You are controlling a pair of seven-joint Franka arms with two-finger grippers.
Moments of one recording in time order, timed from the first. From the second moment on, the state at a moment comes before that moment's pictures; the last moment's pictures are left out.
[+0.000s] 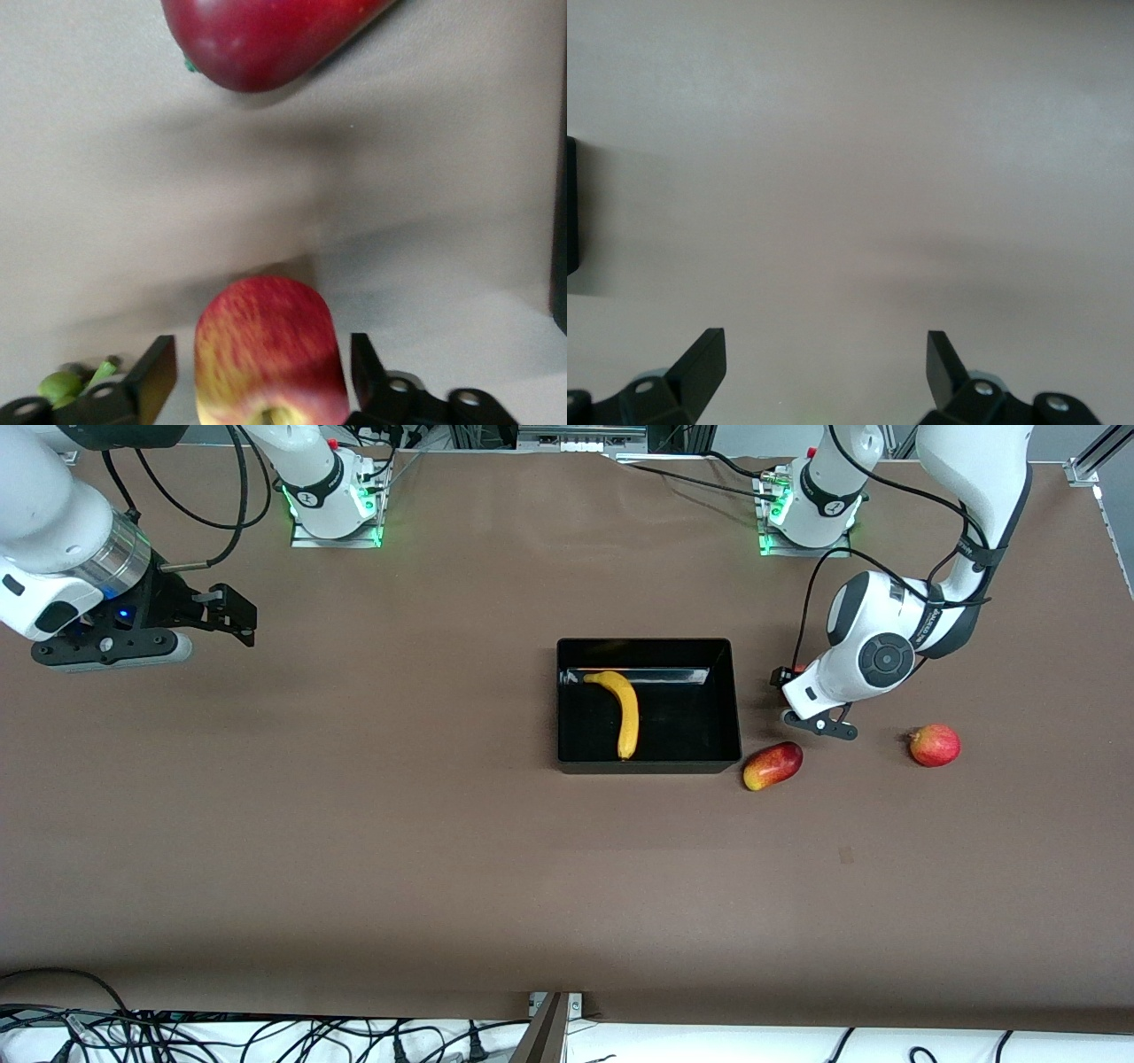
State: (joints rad) left arm -0.05 0.28 -0.13 -2.33 0.04 2.30 0.01; right arm 0.23 0.04 -0.03 -1.59 -0.04 1.58 0.07
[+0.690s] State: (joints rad) left arm -0.18 0.21 -0.16 -1.97 -0.04 1.95 -0.13; right arm 0.23 0.04 -0.03 -1.59 -0.04 1.58 0.07
